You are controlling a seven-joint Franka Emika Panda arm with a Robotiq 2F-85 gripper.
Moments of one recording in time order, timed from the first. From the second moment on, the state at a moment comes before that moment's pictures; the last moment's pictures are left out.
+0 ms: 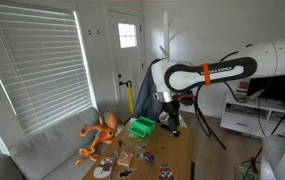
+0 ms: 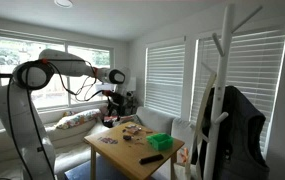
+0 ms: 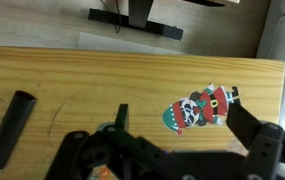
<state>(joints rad) 0.08 -0.26 0.03 -2.03 0.03 1.51 -0.09</state>
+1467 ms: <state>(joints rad) 0.07 0.04 0.07 -2.11 0.02 2.03 0.21</state>
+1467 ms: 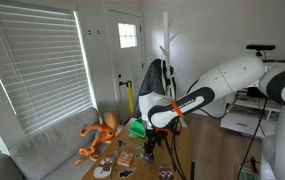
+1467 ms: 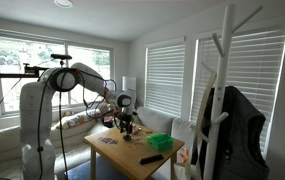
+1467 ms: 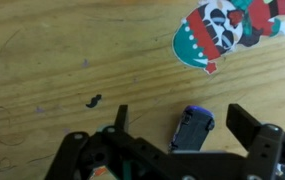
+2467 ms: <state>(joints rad) 0.09 0.13 0.08 -2.07 0.02 2.15 0.29</state>
